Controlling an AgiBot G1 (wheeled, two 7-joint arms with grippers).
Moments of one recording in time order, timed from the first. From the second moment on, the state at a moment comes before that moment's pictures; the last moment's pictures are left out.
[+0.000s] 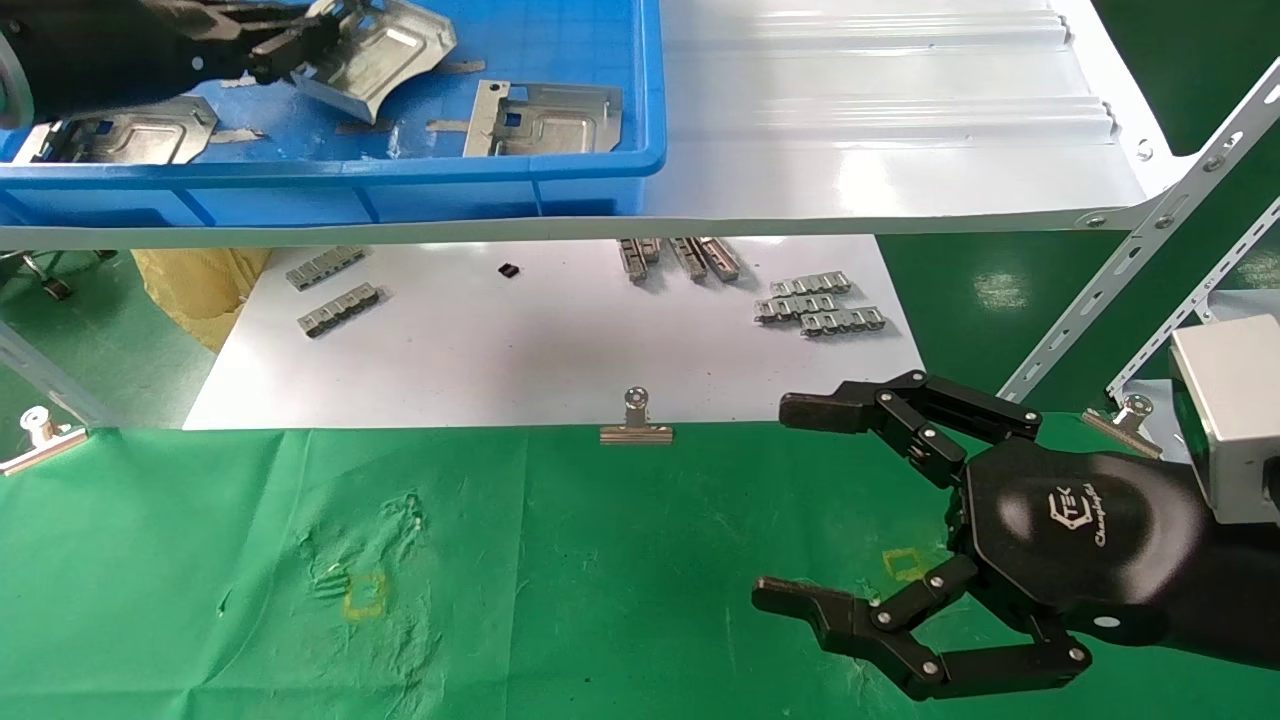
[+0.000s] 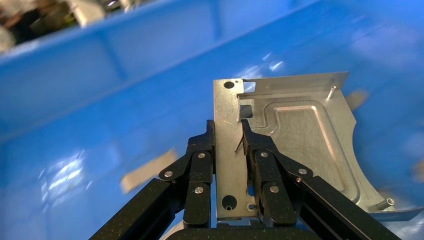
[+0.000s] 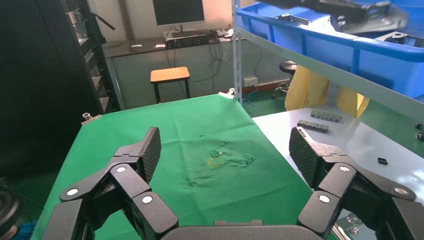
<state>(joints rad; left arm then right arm) -2.06 1.07 0.50 -0.04 1.34 1.01 0.04 1.08 -0.56 -0.38 1.23 -0.63 -1.43 0.10</state>
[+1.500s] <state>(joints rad) -1.70 0.78 0.88 -0.46 1.18 1.56 0.55 1.08 -0.56 -0.38 1.23 -0.63 -1.43 0.10</state>
